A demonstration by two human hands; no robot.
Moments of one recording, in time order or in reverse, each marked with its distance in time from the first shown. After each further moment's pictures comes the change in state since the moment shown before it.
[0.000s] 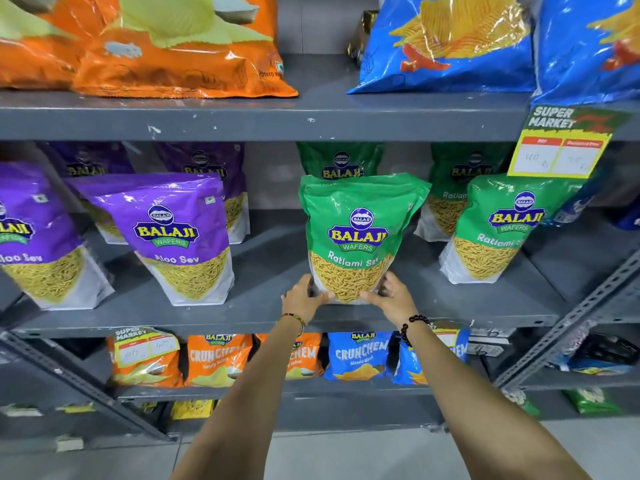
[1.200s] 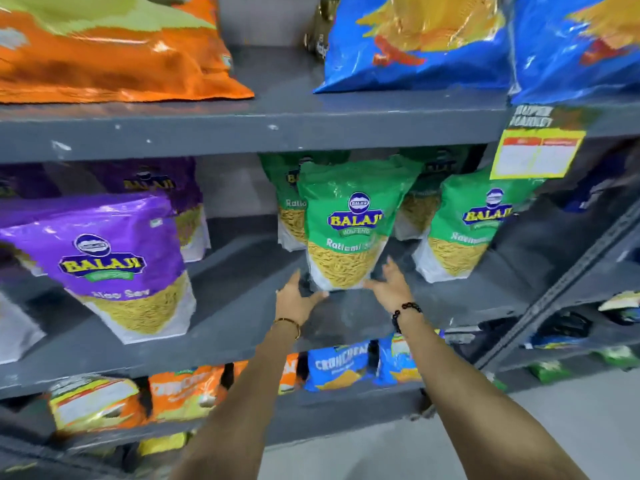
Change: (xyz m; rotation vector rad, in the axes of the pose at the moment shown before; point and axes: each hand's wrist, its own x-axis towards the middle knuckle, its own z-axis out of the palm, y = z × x) left_hand 0.039 0.018 0.025 0.061 -0.010 -0.016; right_hand 0.031 -0.013 -0.027 -0.082 0.258 0.255
